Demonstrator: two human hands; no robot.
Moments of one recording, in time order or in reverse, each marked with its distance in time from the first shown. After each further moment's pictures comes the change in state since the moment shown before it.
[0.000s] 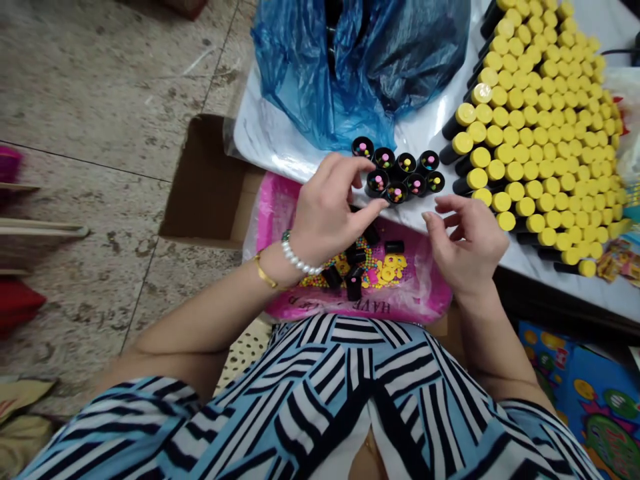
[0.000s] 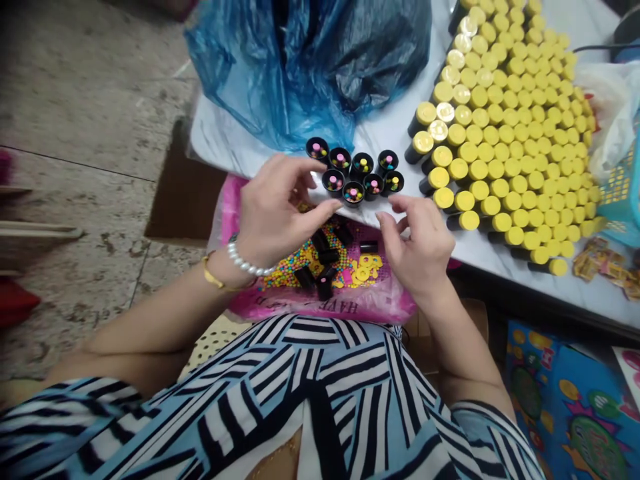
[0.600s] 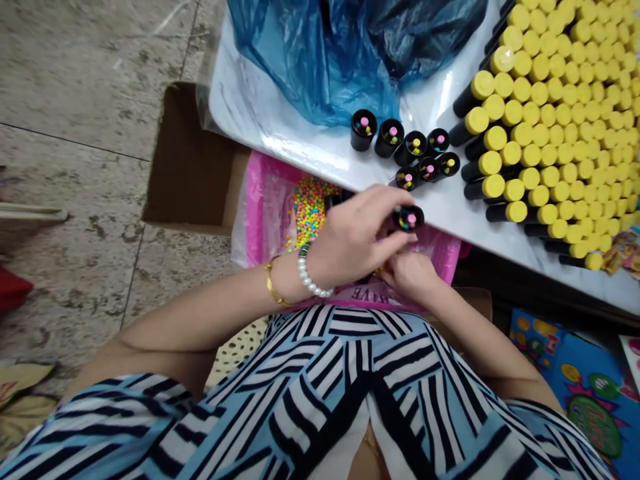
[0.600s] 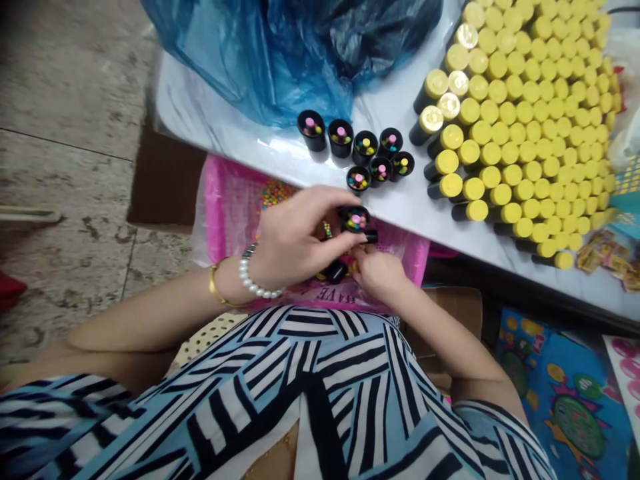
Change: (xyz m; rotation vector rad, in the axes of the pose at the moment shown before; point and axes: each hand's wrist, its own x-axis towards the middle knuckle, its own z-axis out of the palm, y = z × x) left_hand -0.024 0.028 0.011 -0.207 -0.175 0.084; right_hand -0.053 0.001 0.053 -0.367 -1.088 0.006
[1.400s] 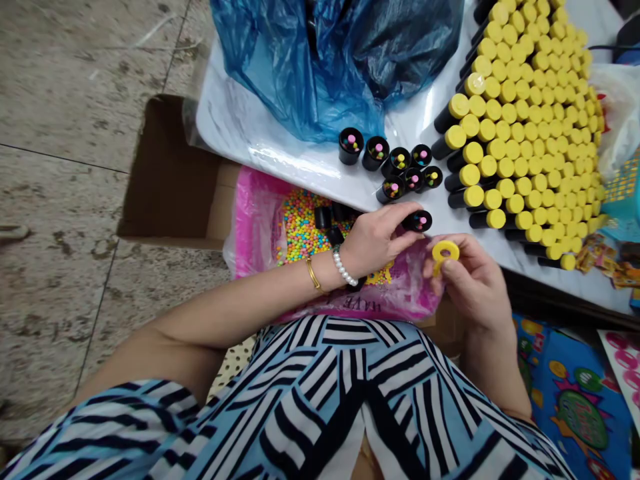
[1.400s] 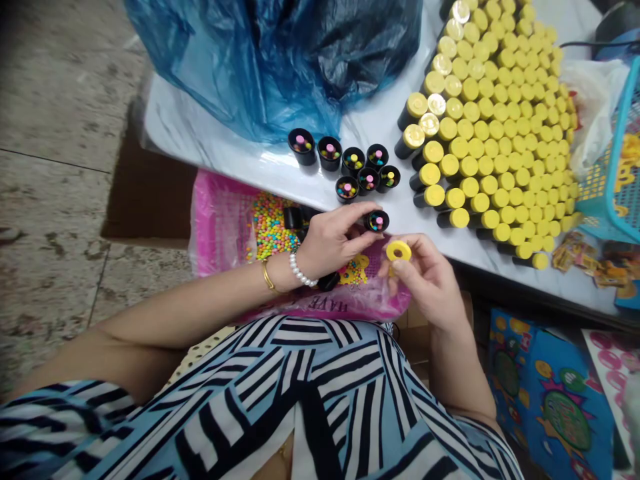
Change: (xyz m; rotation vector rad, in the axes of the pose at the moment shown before) left_hand 0.012 -0.021 0.073 -0.271 0.094 0.079; right_hand -0.068 0.038 -0.046 1.673 0.440 -0.055
